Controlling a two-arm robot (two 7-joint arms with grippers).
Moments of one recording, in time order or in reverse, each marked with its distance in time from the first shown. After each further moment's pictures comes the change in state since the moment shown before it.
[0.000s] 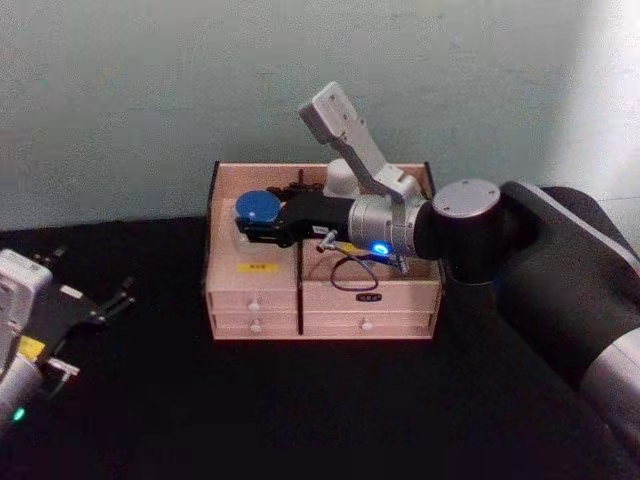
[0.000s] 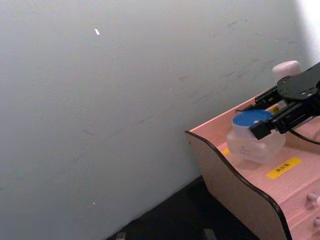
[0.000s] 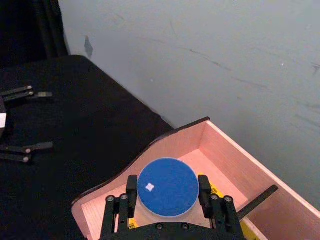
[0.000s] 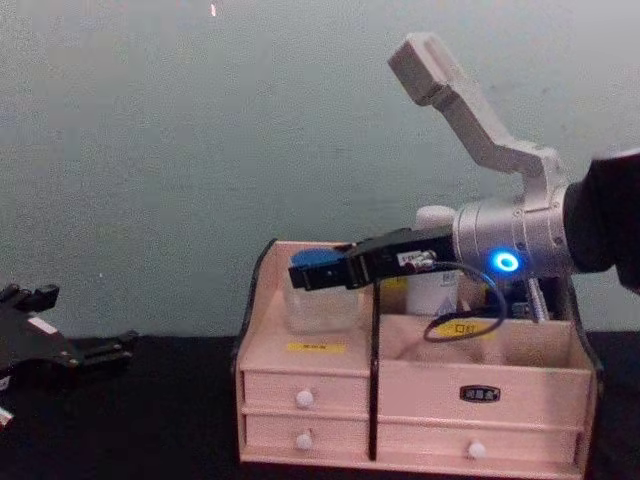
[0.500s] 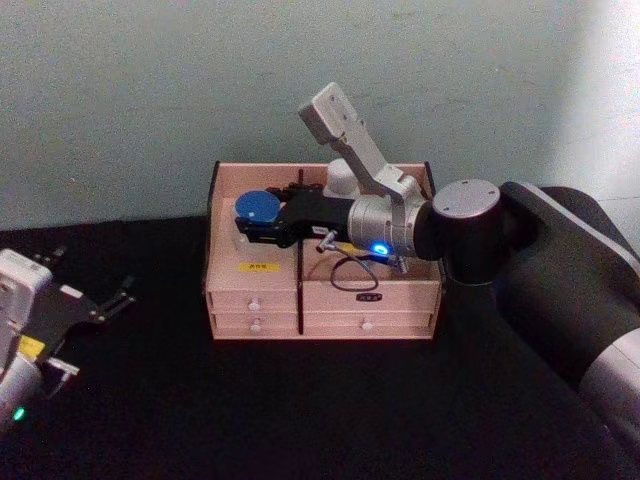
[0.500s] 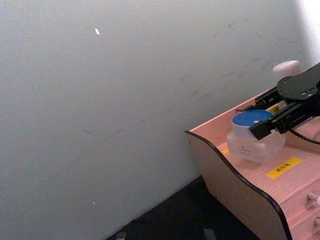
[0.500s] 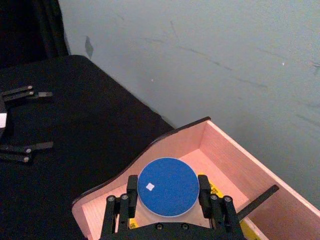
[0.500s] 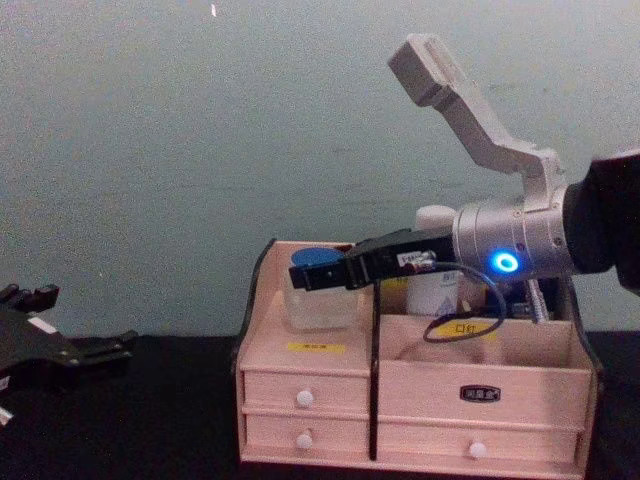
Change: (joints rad) left arm 0.000 0.000 0.000 0.000 0.000 0.000 0.000; right arm 0.000 0.000 0.000 0.000 0.001 0.000 0.000
